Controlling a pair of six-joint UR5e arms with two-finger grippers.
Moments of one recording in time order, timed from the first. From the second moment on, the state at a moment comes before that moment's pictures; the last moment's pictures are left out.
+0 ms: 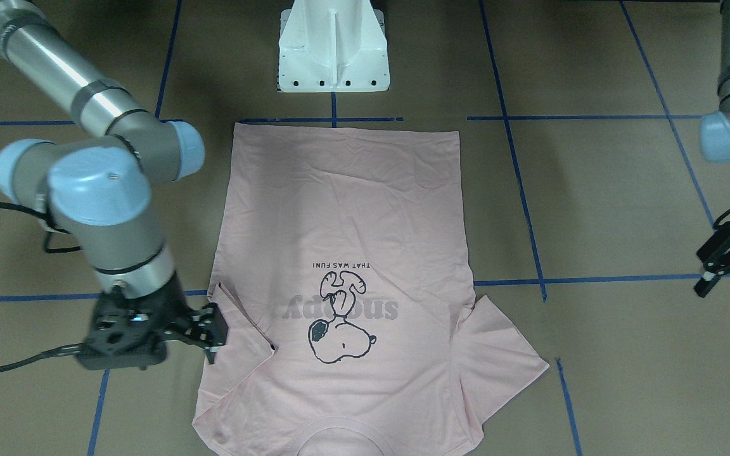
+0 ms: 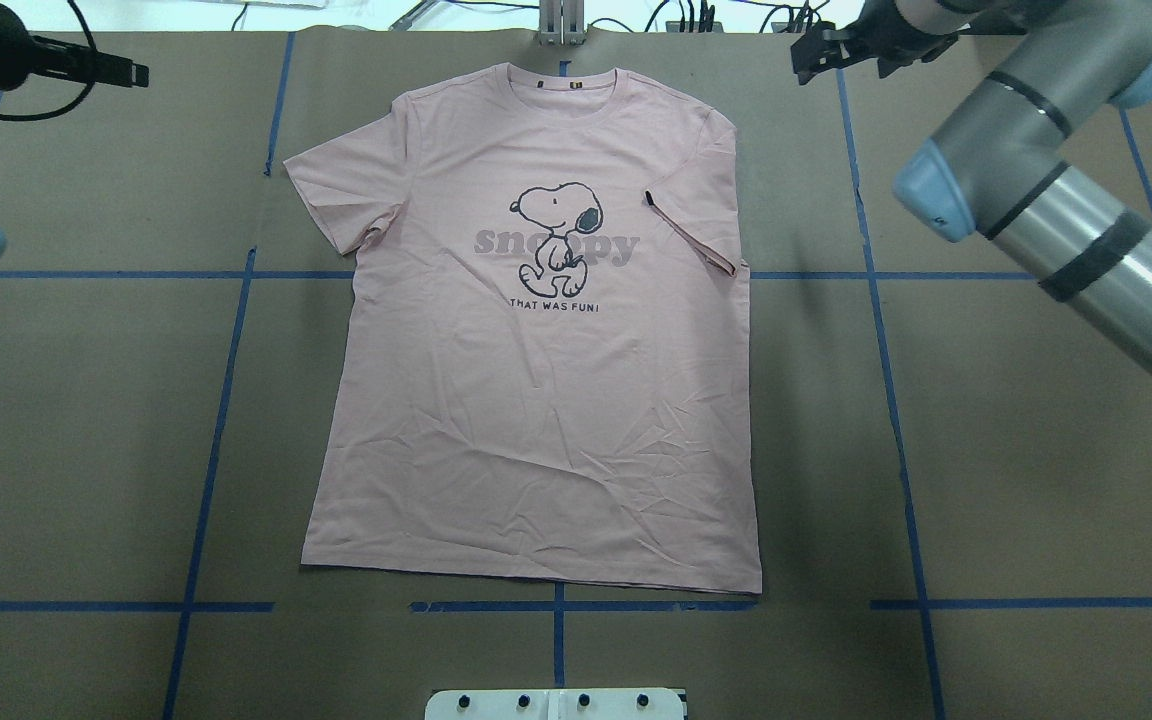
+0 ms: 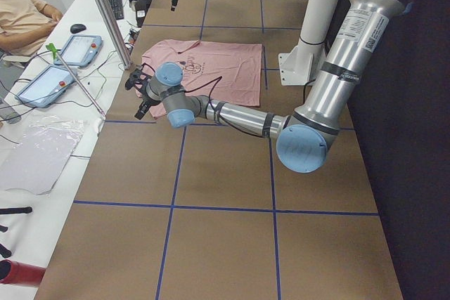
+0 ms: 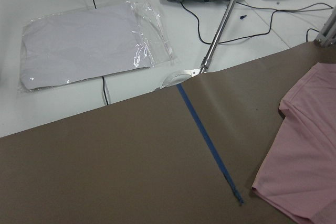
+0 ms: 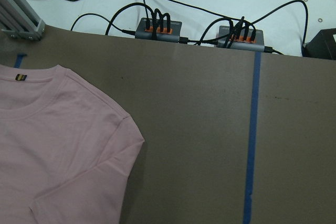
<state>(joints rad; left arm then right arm) -1.12 -1.97 -1.37 -2.49 -1.99 -0.77 1.06 -0.95 1.42 -1.21 2.03 0.72</state>
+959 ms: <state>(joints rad) -0.91 -2.18 -1.06 -2.51 -1.68 -0.97 1.08 -1.01 1.45 -1.20 2.01 0.68</state>
